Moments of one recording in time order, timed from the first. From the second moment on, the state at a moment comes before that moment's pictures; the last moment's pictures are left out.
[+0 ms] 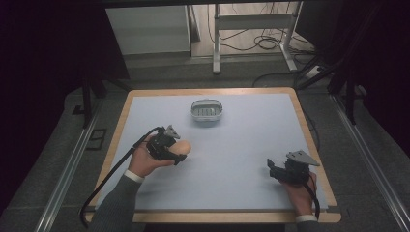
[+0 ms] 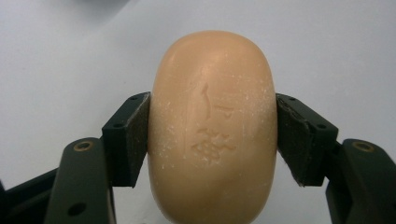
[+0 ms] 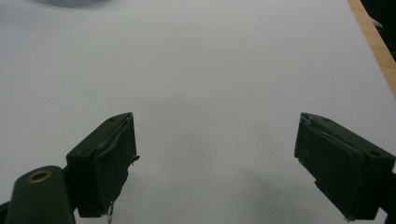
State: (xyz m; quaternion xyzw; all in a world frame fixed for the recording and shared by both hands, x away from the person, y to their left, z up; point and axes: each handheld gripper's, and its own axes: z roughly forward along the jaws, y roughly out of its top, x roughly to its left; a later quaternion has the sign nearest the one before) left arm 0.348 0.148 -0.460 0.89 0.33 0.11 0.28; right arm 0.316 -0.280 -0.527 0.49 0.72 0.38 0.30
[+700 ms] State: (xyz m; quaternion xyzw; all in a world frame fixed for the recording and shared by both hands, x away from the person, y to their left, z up) left arm 0.359 0.140 -0.449 0.90 0.33 0.12 0.28; right arm 0.316 -0.281 -0.527 0.49 0.72 0.39 0.30
